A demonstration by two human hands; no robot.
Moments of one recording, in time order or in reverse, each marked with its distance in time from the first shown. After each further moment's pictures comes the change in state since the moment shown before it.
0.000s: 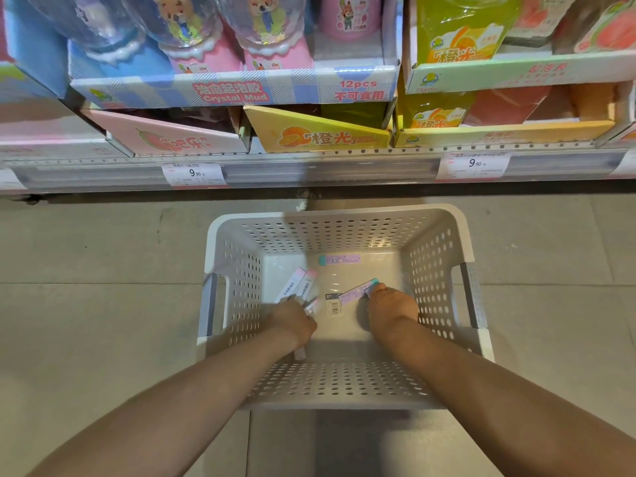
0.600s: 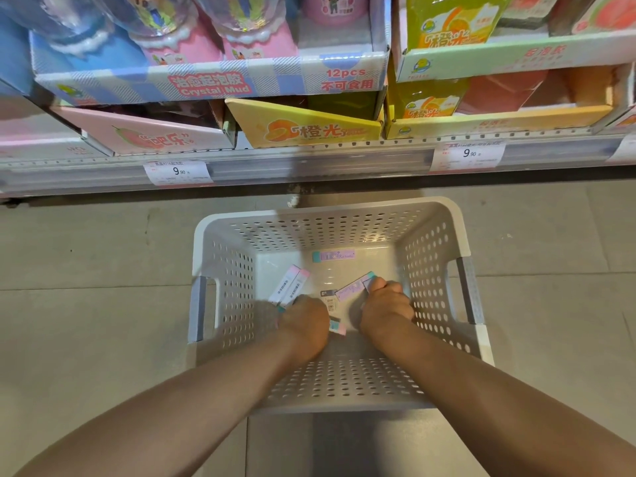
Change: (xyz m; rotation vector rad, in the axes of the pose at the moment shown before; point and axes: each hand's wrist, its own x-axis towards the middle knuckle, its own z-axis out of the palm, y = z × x) left_hand -0.009 0.026 0.009 0.537 0.051 0.247; right_hand 0.006 -0.007 0.010 0.187 -0.035 0.187
